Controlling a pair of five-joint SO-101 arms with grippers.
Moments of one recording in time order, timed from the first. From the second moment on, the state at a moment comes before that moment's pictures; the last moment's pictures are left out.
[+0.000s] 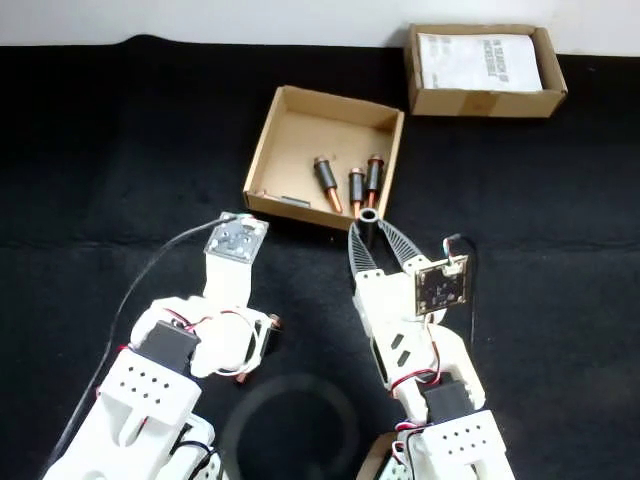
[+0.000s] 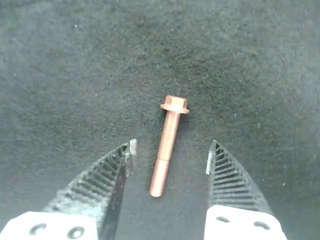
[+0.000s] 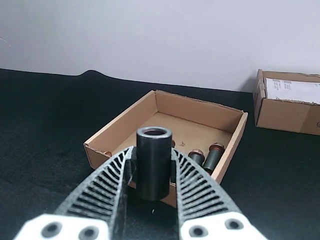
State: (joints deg) left arm 16.8 -60.7 68.4 65.4 9.8; right arm -22.4 -85.0 96.0 2.6 -3.0
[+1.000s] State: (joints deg) left arm 18.9 -16.6 46.5 67.3 7.6; right arm -20.3 -85.0 96.0 2.6 -3.0
